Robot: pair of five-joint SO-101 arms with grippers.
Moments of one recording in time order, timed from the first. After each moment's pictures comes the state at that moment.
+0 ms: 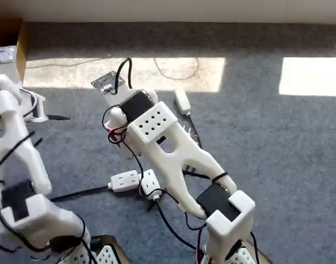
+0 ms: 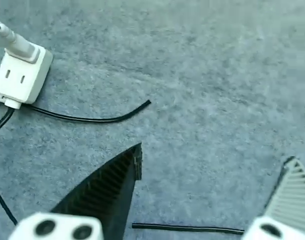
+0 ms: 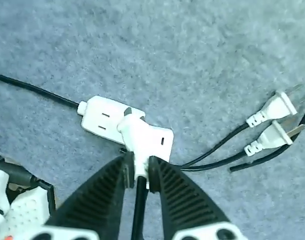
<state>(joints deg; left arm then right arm) -35.5 9.5 -10.5 86.2 -10.4 -46.8 13.0 -21.5 98.7 -7.3</state>
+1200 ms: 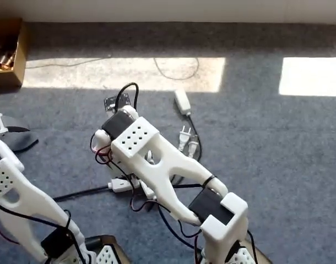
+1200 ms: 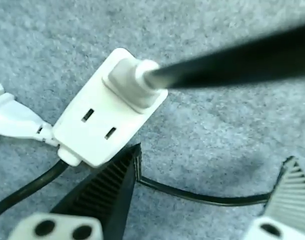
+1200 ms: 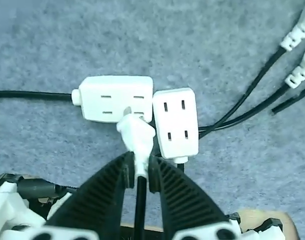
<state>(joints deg) -51.0 58.5 -58.4 90.2 -14.2 -52.7 14.3 -12.4 98.7 -31.7</state>
